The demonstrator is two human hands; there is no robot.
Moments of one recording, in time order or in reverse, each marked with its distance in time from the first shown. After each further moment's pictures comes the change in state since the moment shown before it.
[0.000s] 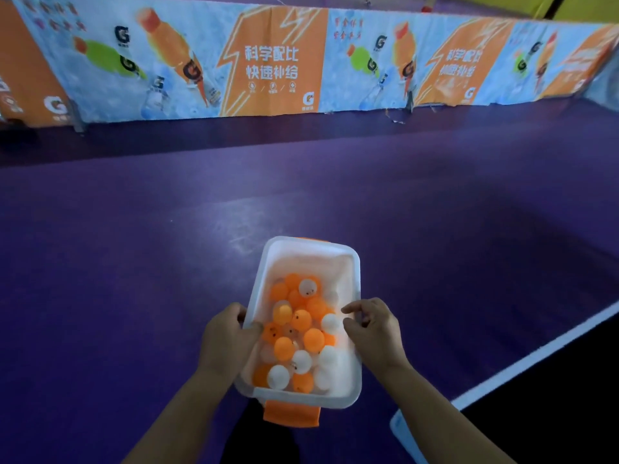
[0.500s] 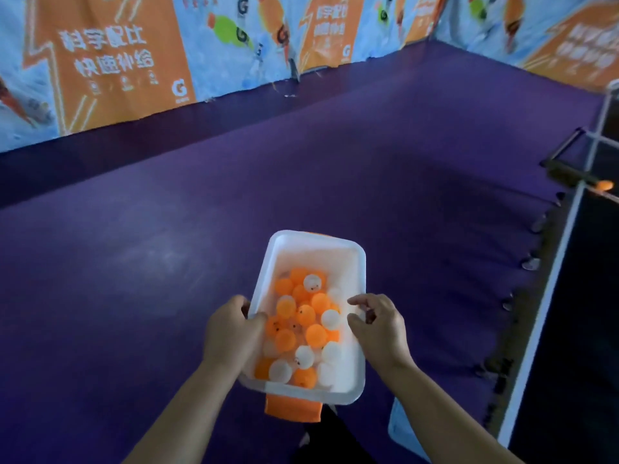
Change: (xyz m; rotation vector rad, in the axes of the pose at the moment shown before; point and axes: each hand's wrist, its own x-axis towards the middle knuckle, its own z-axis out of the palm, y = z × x) left_hand 0.292 0.159 0.093 0.095 -0.308 0.203; right_hand 0.235 -0.012 -0.036 0.004 0.349 0.280
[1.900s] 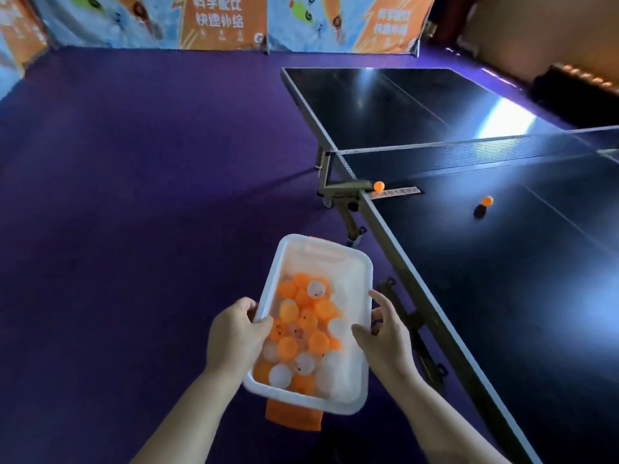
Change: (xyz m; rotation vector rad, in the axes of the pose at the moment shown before) left_hand 0.484 0.596 0.478 0.180 -0.770 0.788; right_hand 0.588 0.142 -0.315 0.166 0.876 0.638
